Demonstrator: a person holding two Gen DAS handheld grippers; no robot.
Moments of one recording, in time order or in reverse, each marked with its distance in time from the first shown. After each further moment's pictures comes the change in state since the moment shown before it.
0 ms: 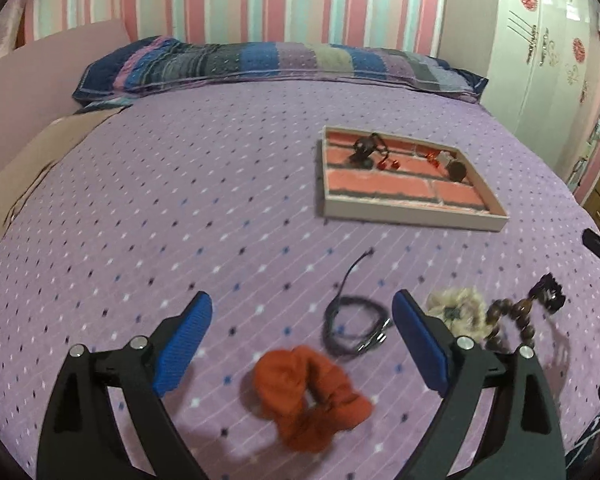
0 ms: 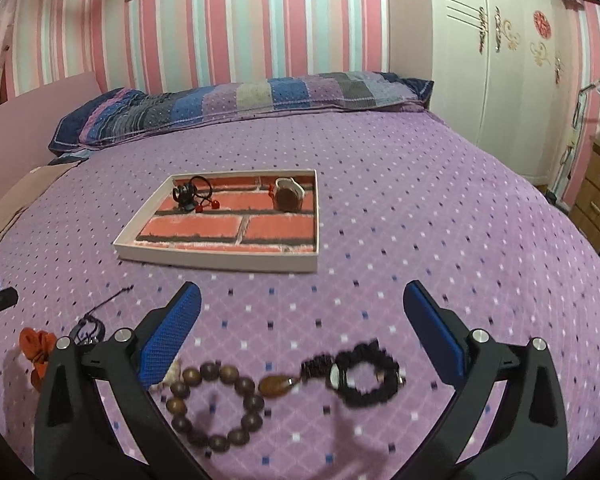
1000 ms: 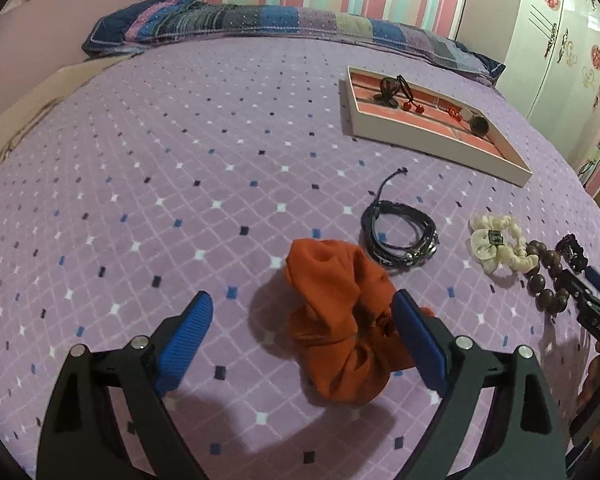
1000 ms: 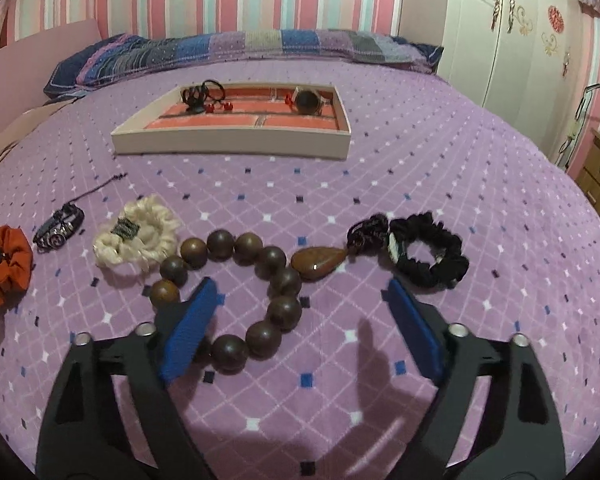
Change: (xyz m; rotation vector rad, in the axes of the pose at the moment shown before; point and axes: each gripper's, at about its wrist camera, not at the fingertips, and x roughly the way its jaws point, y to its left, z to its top) left arm 0.037 0.026 -0.074 -0.077 0.098 -0.026; right arm 0.039 0.045 -0.105 -0.074 0.142 -0.041
